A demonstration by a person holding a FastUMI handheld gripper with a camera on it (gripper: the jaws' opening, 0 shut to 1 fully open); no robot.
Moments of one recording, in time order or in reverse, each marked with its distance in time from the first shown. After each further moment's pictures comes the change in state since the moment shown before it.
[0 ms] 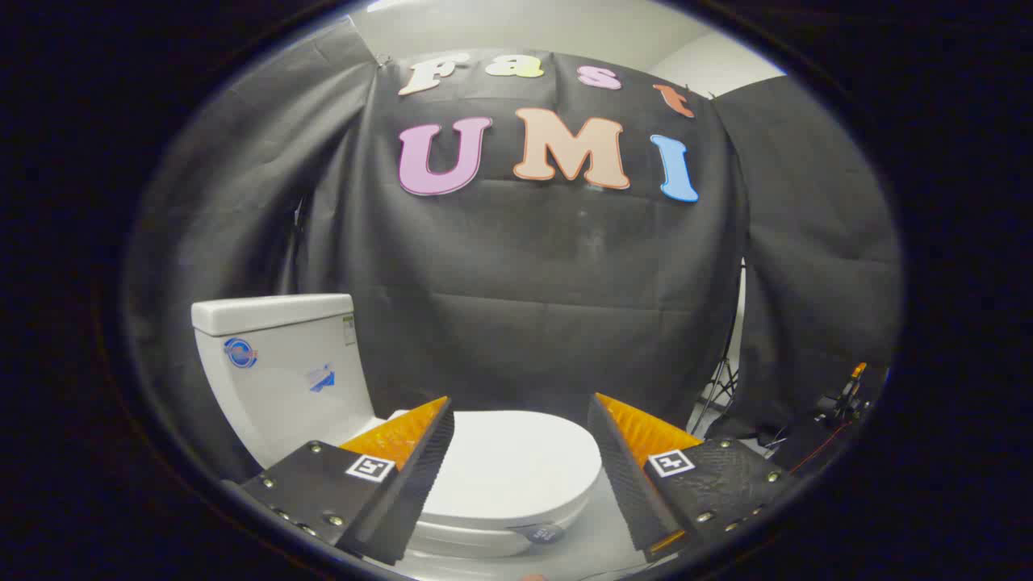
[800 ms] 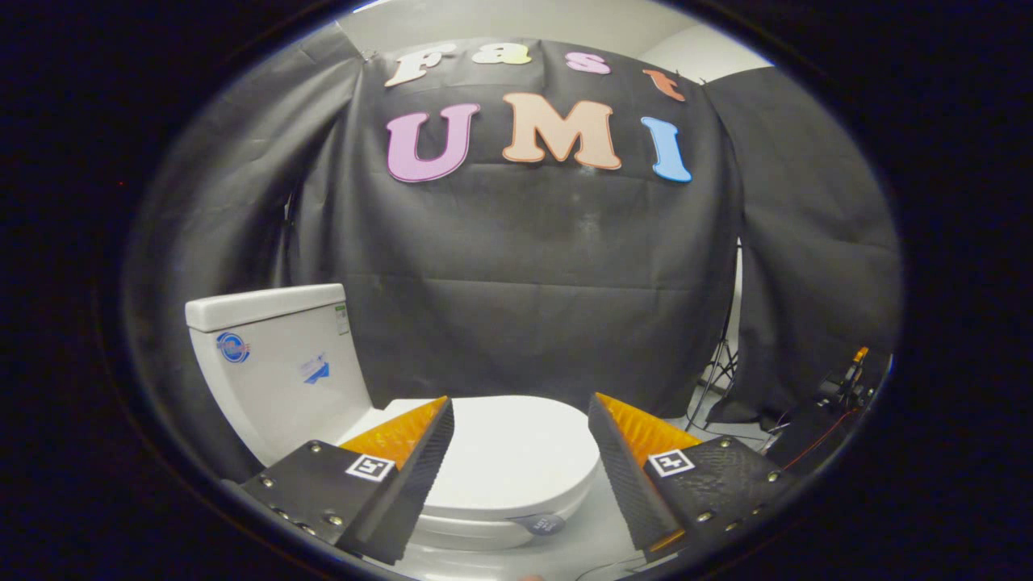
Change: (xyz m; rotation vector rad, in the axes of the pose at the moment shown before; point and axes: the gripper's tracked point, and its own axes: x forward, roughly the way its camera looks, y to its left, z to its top) arm 0.003 -0.011 -0.014 0.041 0.044 -0.026
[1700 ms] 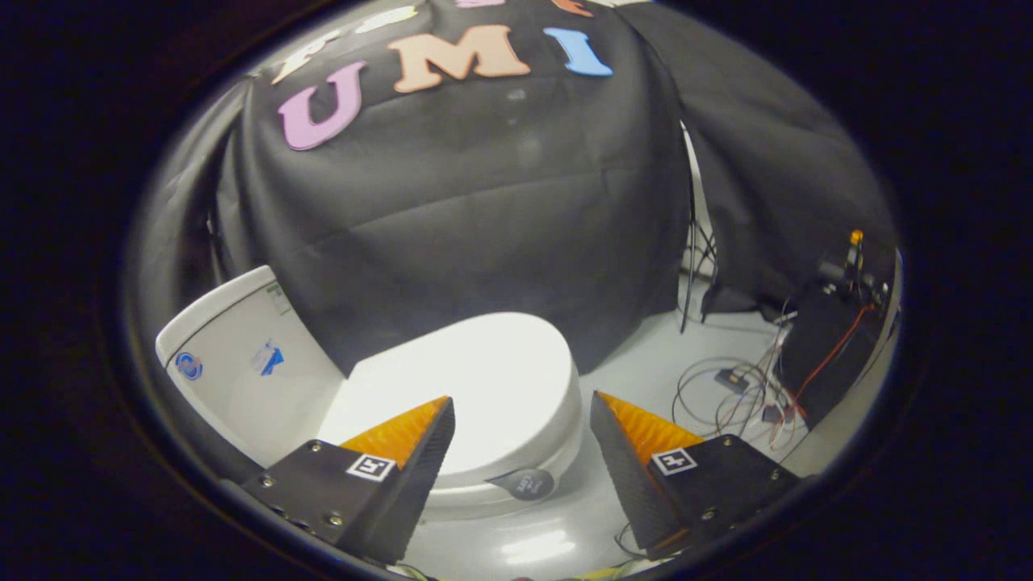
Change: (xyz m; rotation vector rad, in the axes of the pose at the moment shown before) arm 0.029 -0.060 -0.124 0.310 0.384 -0.107
